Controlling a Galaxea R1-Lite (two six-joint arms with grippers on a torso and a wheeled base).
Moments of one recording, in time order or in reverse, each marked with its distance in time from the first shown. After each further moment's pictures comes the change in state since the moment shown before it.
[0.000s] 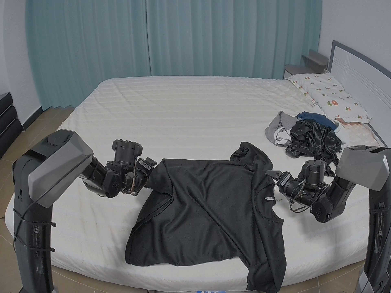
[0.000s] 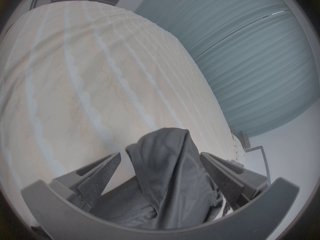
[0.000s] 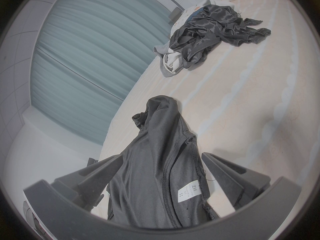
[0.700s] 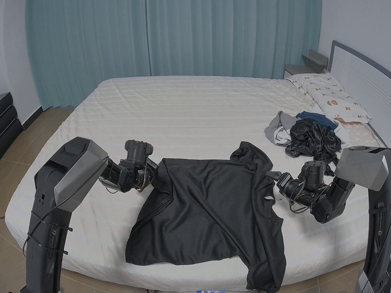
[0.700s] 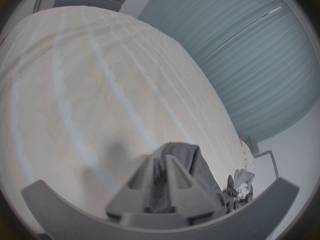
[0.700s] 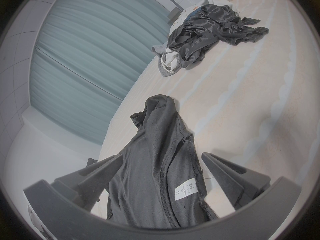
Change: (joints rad) left arm 0.014 0.155 -0.283 0.142 0.090 0.021; right arm -0.002 0.007 0.000 -0.002 -0.001 0.001
